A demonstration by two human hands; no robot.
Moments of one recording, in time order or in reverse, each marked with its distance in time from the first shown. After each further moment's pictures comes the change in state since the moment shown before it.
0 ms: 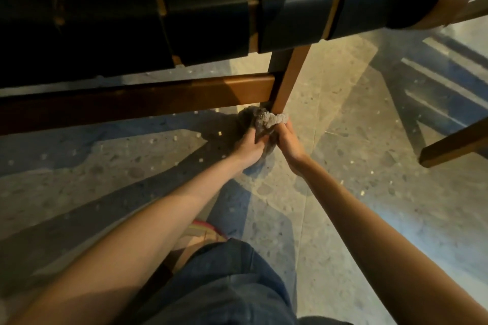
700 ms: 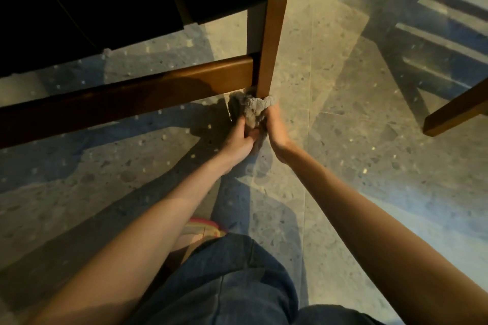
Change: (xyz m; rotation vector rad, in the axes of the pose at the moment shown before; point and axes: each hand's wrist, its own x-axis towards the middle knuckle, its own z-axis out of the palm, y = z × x) left_hand 0.007 -0.015 0.008 -0.024 0.045 0.132; right_hand -0.001 0.007 0.011 0.053 0.092 -0.054
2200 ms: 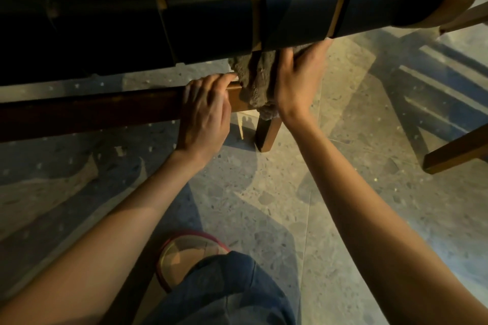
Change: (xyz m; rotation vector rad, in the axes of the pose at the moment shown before) left_hand -0.035 0.041 -0.087 0.768 0.851 0.855; right_hand 0.011 -0.131 0.032 -0.207 0.553 -0.662
